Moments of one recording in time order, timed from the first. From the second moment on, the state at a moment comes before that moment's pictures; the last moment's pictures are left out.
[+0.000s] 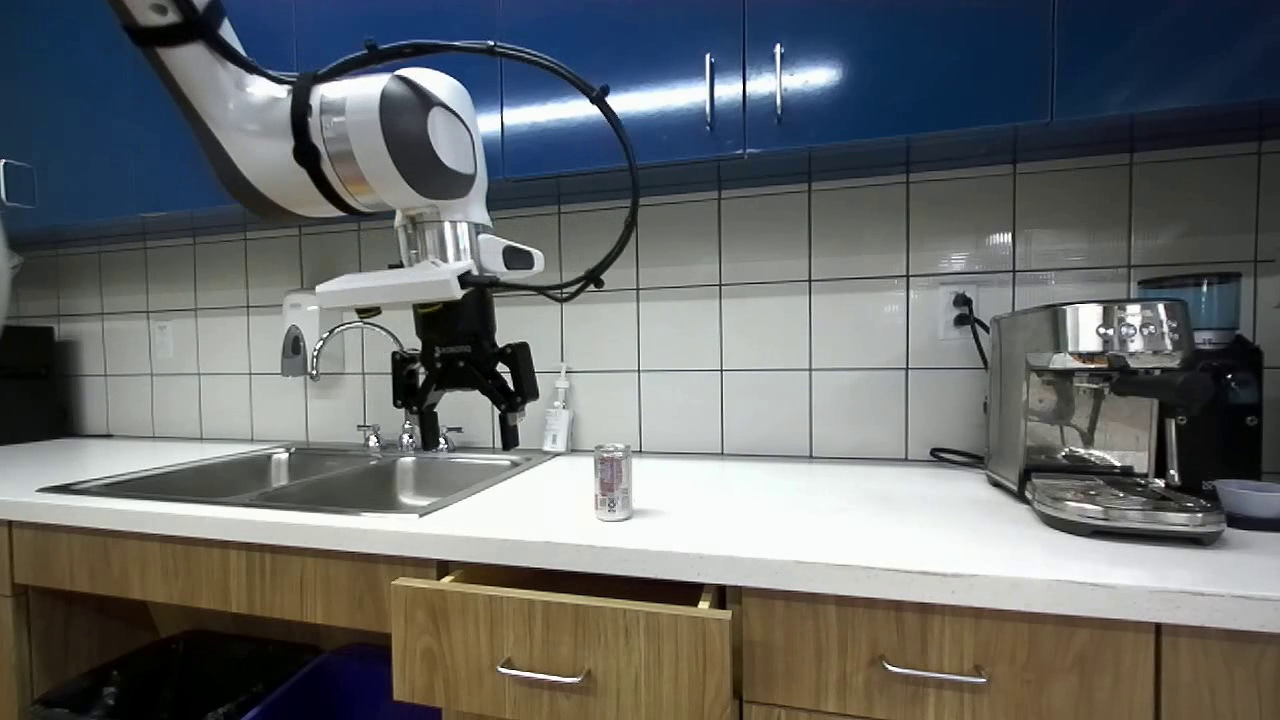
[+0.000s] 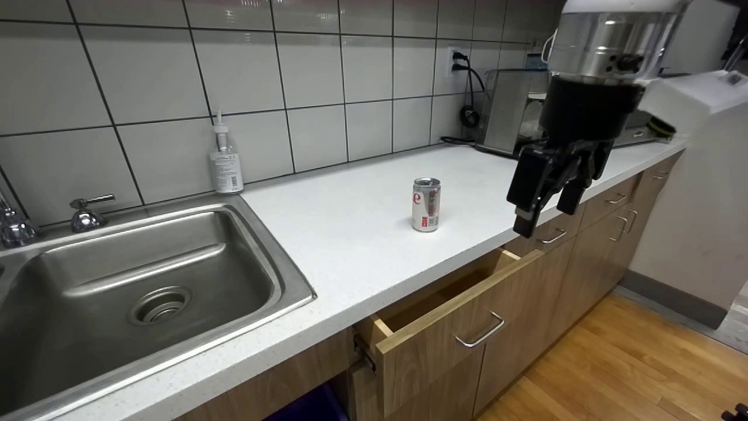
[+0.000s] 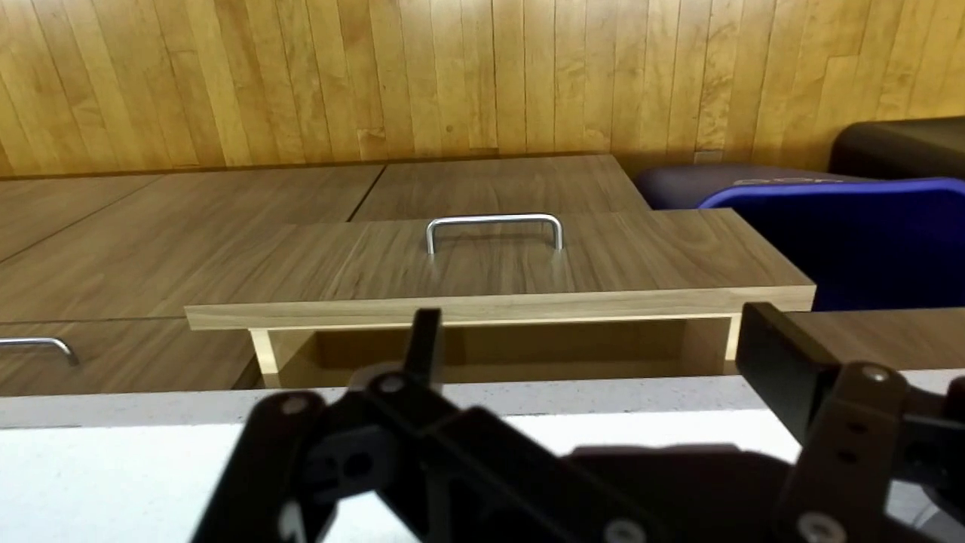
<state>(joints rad) 0.02 -0.30 0.04 -2.56 -0.06 2.36 0.11</state>
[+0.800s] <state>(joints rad) 0.00 -0.18 0.01 -2.50 -0.08 2.39 0.10</state>
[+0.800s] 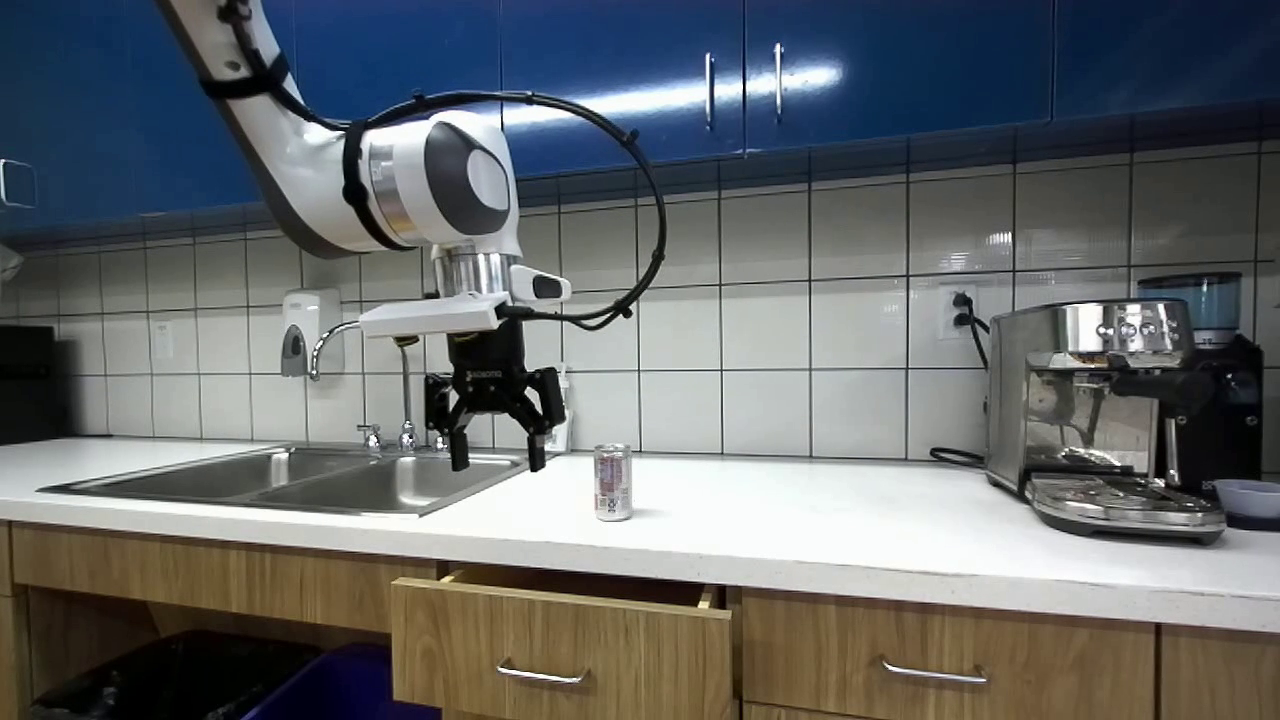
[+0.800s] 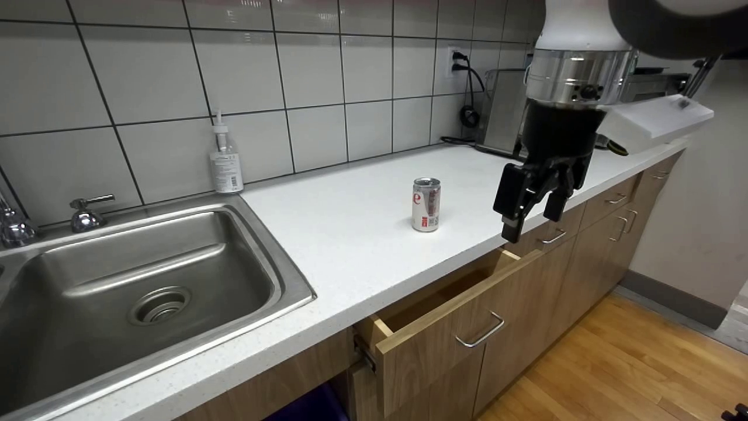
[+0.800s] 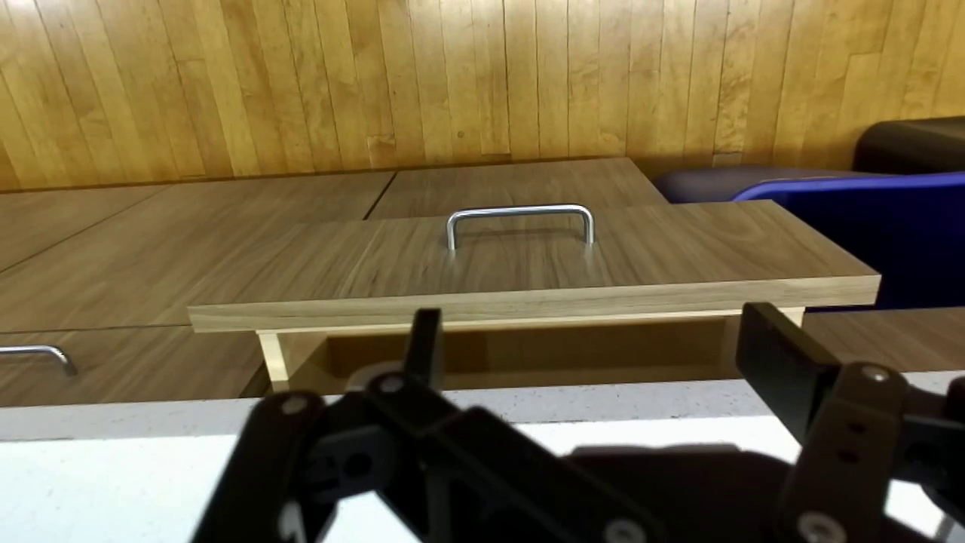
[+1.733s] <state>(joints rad) 0.00 -0.04 0.00 -2.45 -0.07 2.48 -0.01</state>
